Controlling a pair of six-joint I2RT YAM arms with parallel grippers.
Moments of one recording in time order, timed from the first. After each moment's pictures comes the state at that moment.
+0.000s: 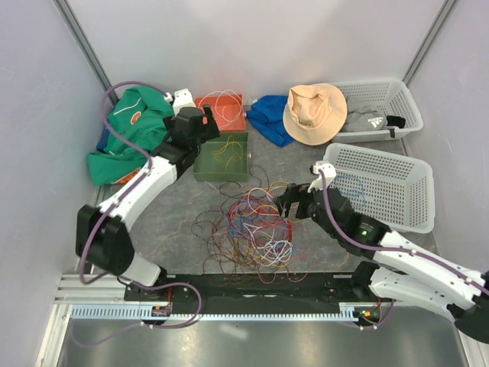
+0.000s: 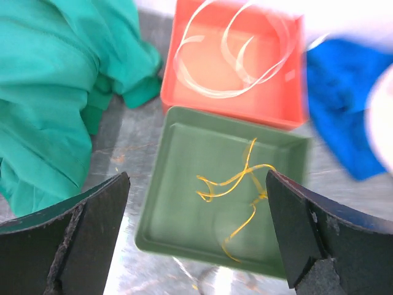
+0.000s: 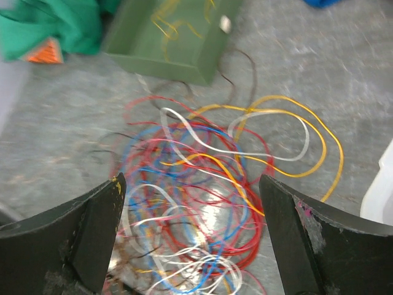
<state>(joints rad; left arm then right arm) -0.42 1.54 1.25 -0.16 -0.50 -0.40 0.91 0.81 0.67 -0.21 0.35 0.55</state>
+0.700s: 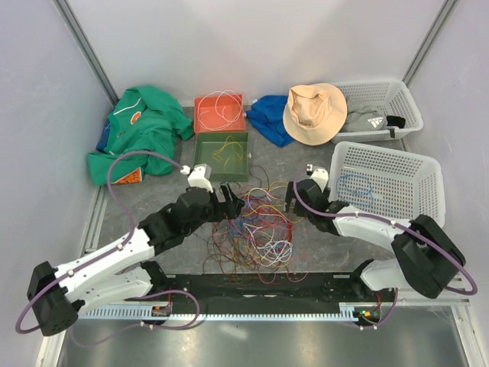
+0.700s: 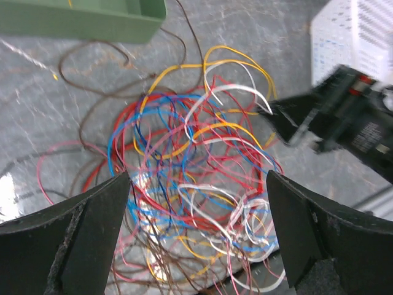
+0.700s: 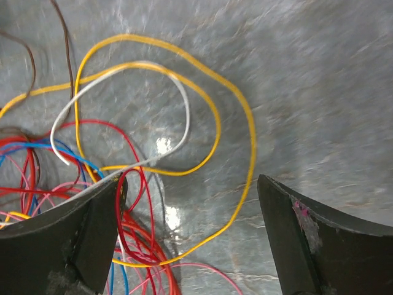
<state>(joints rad) -0.87 0.94 0.67 -0.25 -0.30 -0.77 0.68 1.33 0.58 -0.06 0.42 0.71</state>
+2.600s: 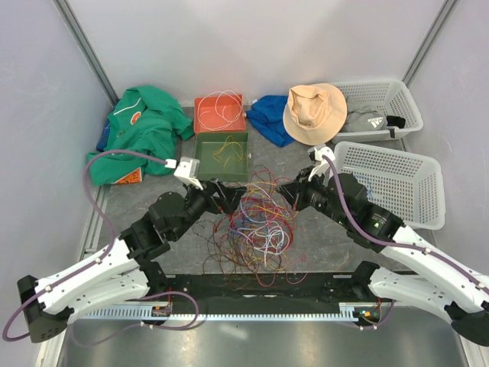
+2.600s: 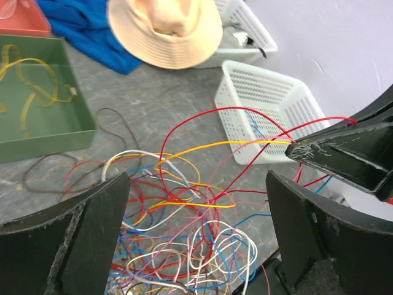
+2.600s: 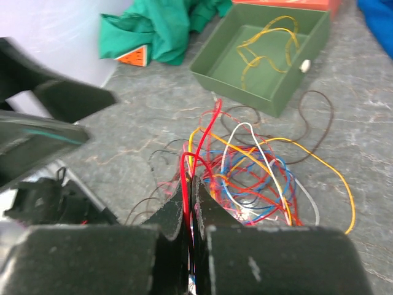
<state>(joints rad) -0.96 0.73 0.68 -0.04 -0.36 -0.56 0.86 0.86 0.86 -0.23 0.10 0.48</state>
